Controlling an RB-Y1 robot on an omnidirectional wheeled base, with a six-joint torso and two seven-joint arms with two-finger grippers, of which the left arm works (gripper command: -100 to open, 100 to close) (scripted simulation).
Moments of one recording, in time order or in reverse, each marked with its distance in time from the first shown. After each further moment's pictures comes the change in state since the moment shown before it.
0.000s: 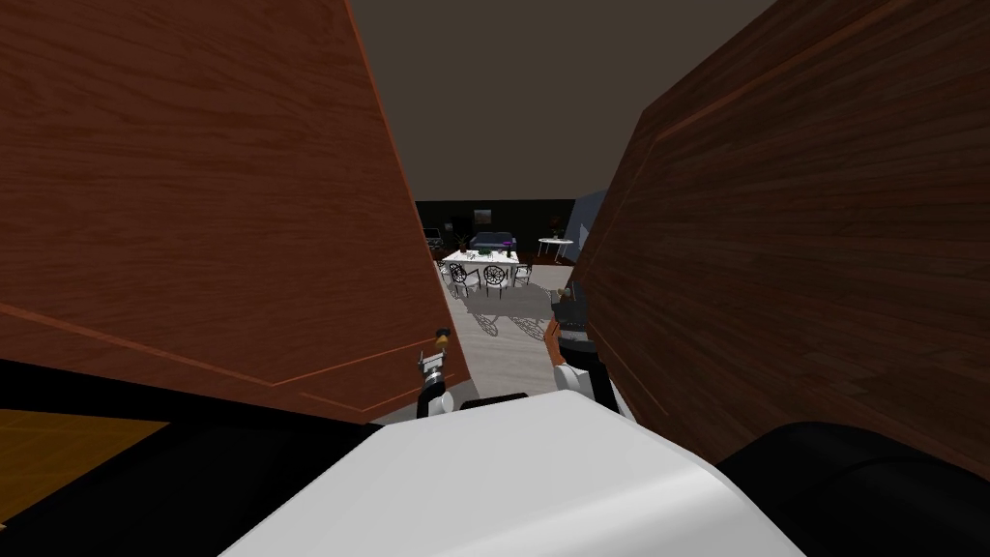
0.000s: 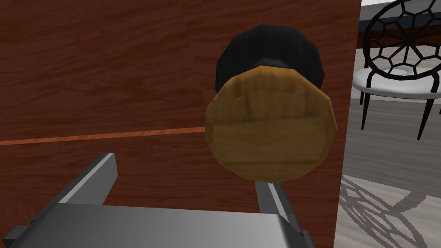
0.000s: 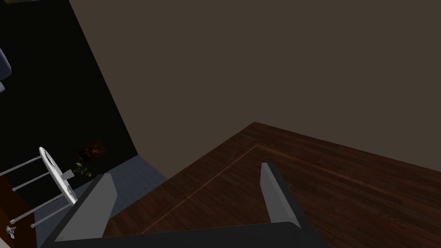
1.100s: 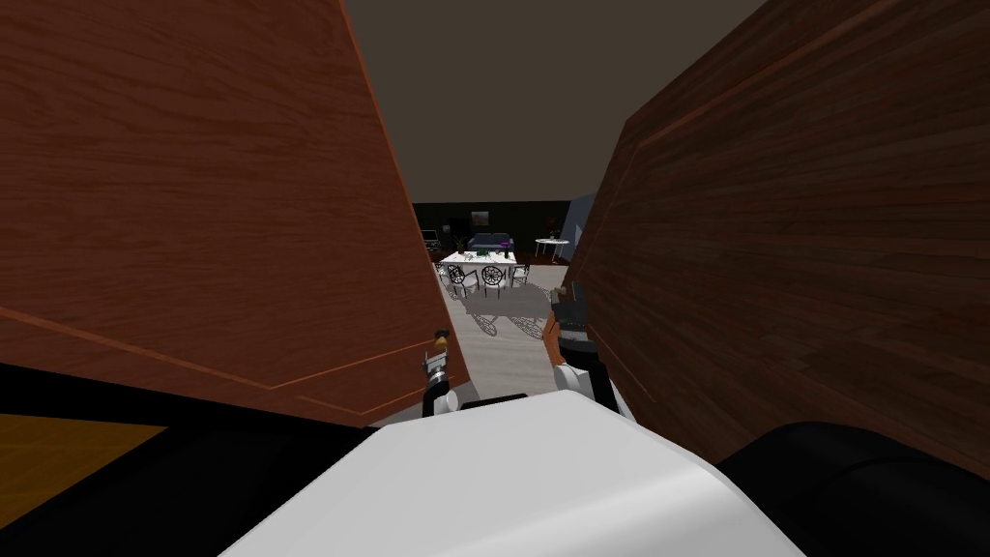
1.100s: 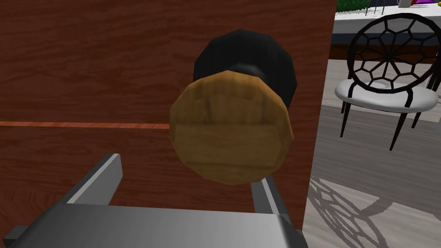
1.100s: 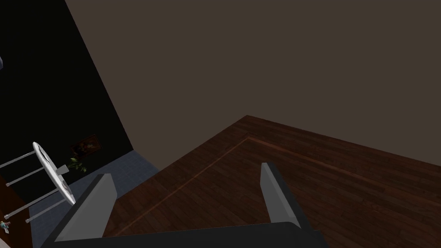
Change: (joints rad) arm -0.053 -0.025 -0.021 0.100 0.027 -0.042 0.092
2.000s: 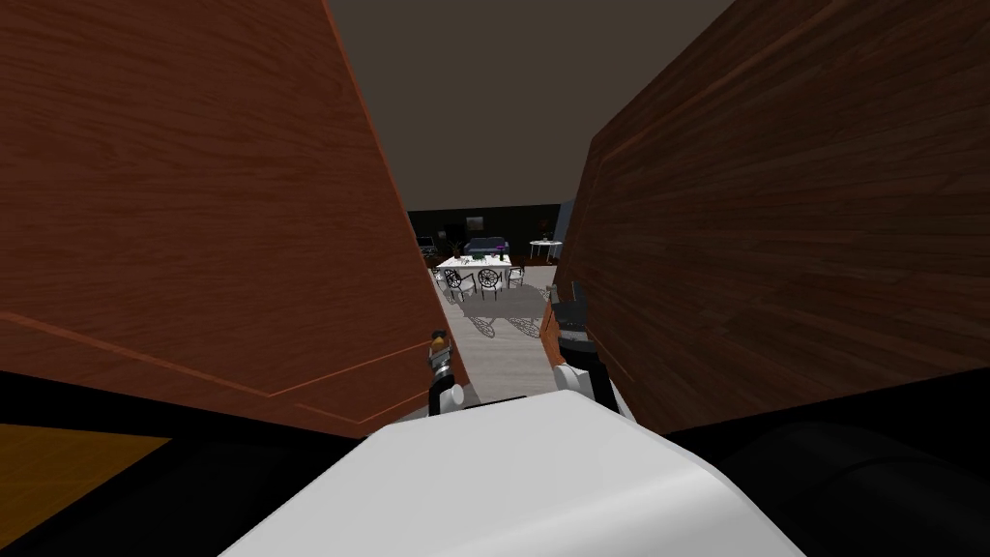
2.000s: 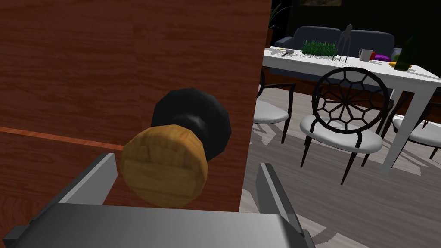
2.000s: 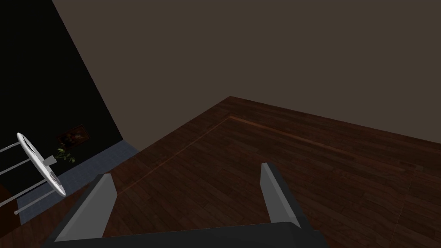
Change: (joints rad) arm 0.009 -0.034 -0.029 -0.089 0.044 0.011 0.087
